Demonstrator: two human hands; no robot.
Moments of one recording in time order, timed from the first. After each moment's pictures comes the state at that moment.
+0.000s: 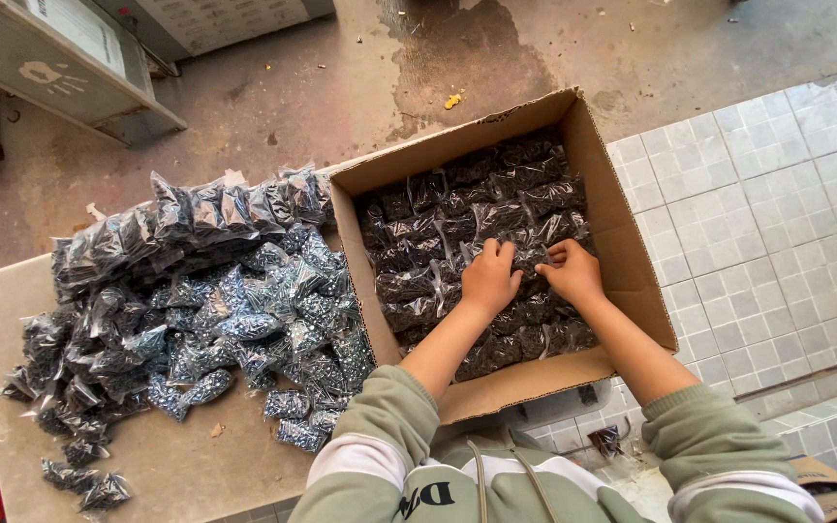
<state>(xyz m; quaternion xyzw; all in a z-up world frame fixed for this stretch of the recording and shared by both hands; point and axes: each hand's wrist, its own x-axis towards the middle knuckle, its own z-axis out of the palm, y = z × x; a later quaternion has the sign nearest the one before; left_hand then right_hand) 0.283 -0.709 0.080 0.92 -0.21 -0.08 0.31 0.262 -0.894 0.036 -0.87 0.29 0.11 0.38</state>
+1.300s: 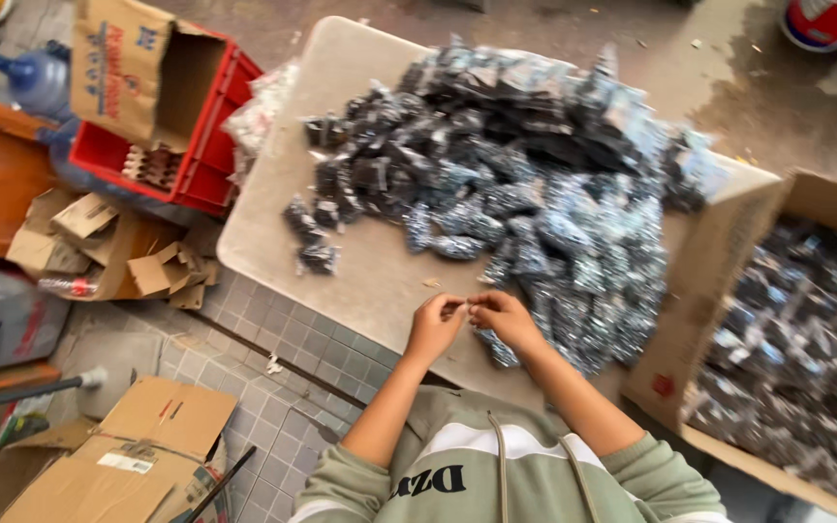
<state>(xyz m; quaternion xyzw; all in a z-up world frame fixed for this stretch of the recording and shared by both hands) 0.028 -0.205 0.072 0.76 0.29 0.06 0.58 0.123 -0.337 0.047 -0.66 0.00 0.46 0.60</state>
